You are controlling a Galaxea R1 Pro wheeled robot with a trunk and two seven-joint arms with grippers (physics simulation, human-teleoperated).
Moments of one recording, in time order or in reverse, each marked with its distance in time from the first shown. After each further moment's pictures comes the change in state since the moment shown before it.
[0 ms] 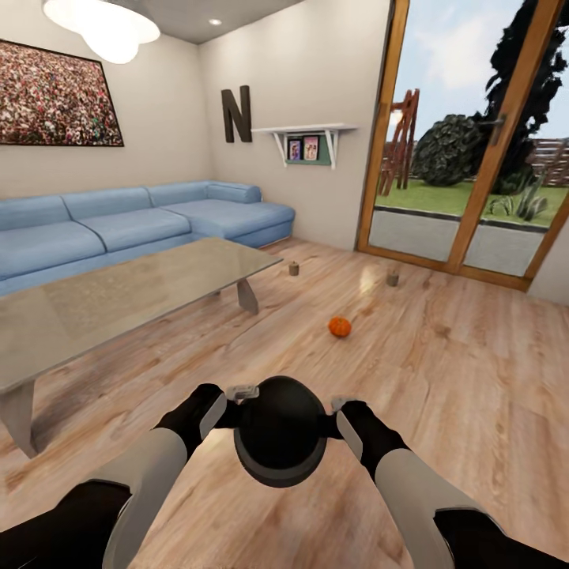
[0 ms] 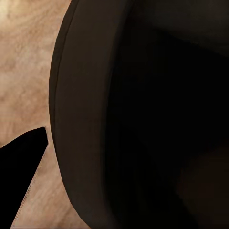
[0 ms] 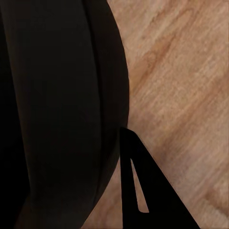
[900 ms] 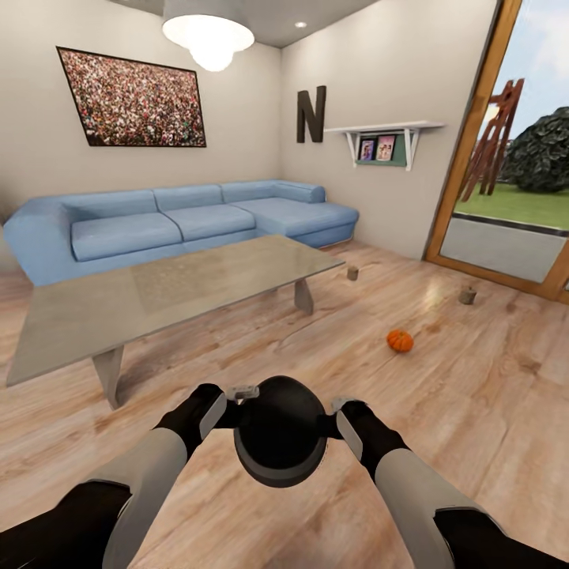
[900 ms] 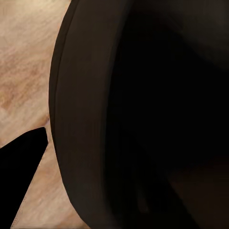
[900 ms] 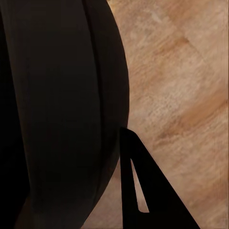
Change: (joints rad) left arm 0.000 0.000 0.000 0.000 0.000 0.001 0.001; right arm 0.000 0.000 0.000 0.001 0.000 0.000 0.000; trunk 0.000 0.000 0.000
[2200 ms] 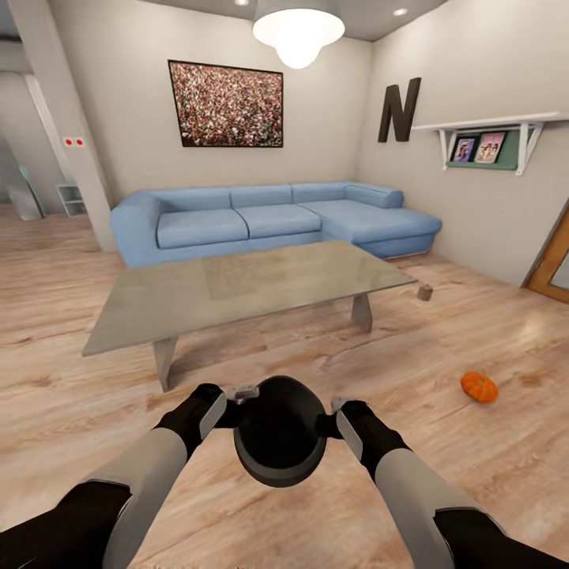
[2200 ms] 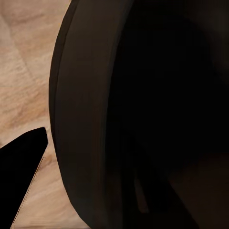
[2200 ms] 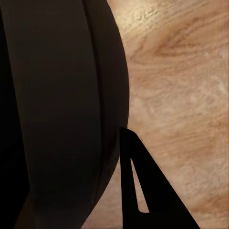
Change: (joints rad) left arm 0.000 0.000 0.001 -0.001 0.000 -0.001 0.000; right arm 0.000 0.000 0.001 -0.002 0.000 0.000 0.000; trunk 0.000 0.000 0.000
